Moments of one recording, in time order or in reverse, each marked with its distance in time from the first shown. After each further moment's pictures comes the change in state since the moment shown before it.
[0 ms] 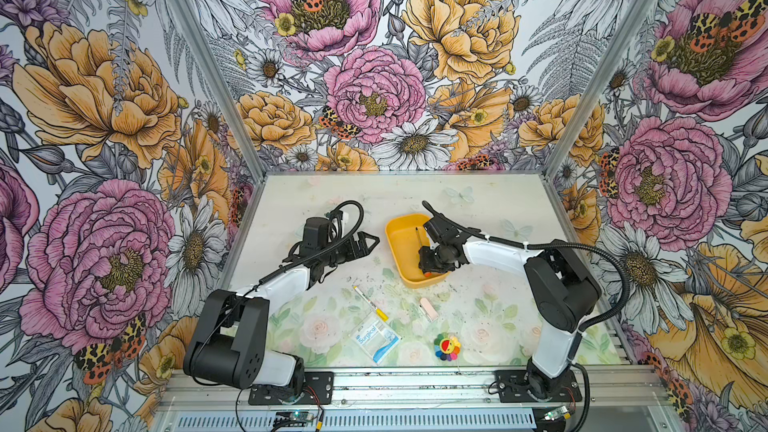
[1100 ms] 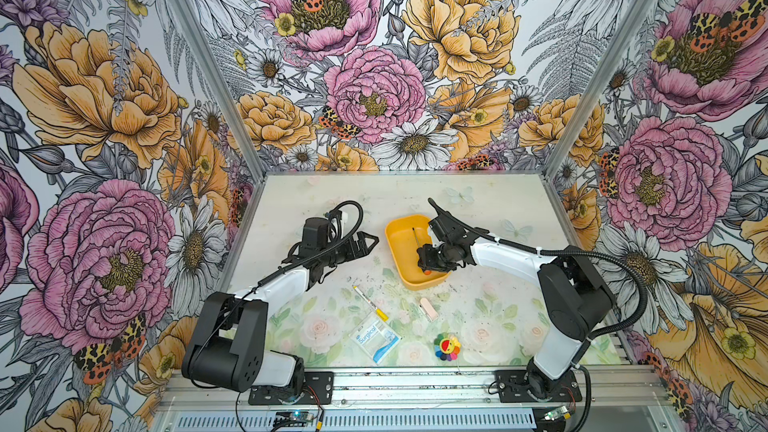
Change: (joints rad) left arm 0.000 -0.015 -0.006 0.000 -0.016 0.000; right arm -0.003 -0.079 -0.032 0.015 -0.064 0.011
